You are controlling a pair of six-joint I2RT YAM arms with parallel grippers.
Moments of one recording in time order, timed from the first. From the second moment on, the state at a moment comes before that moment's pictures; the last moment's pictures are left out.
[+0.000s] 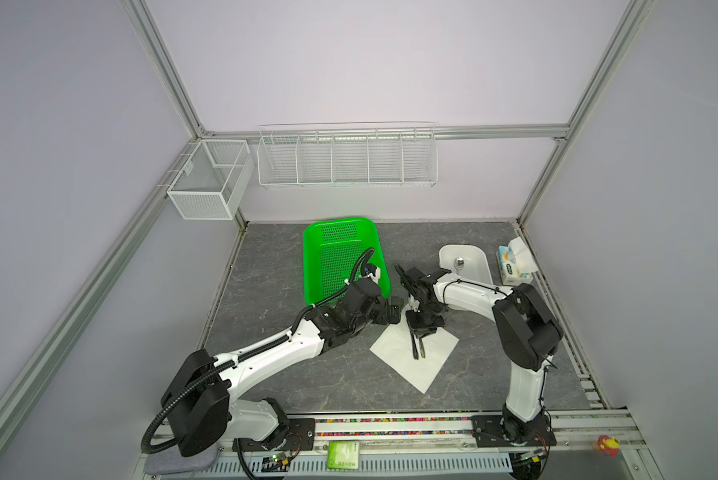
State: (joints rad) left arm -0.91 1.34 0.92 -0.19 -0.13 -0.60; right arm 0.65 1.93 1.30 -0.99 -0.14 0.45
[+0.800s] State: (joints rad) left arm -0.91 1.44 1.00 -0.20 -0.04 -0.60; right arm 0.49 1.62 1.29 -1.01 -0.05 0.43
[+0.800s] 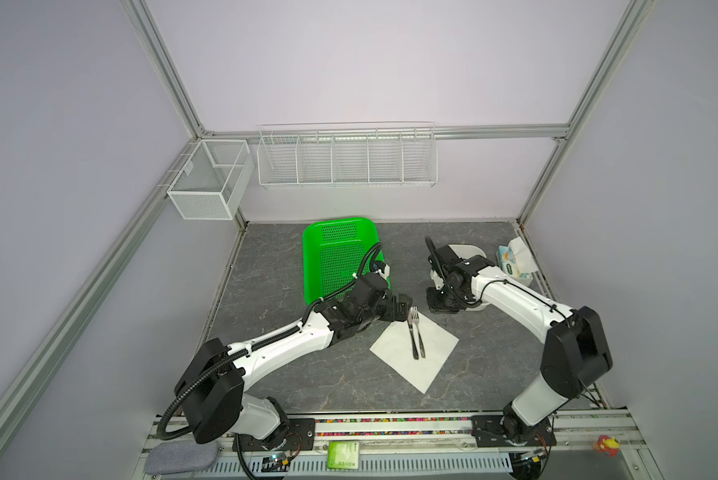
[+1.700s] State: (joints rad) left arm -0.94 1.67 1.24 -0.27 0.13 -0.58; right arm 0.15 2.10 1.75 -1.16 0.00 0.29
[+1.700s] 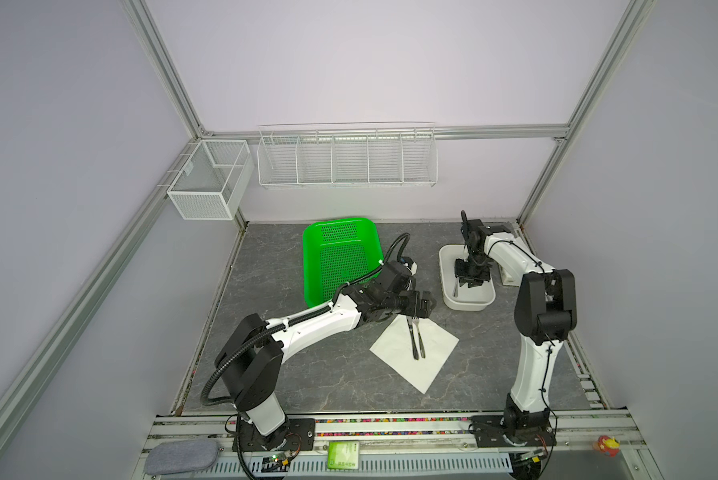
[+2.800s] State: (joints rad) left arm -0.87 1.58 1.26 -0.34 0.07 -0.53; right arm 0.15 2.42 2.08 -1.37 0.01 0.17
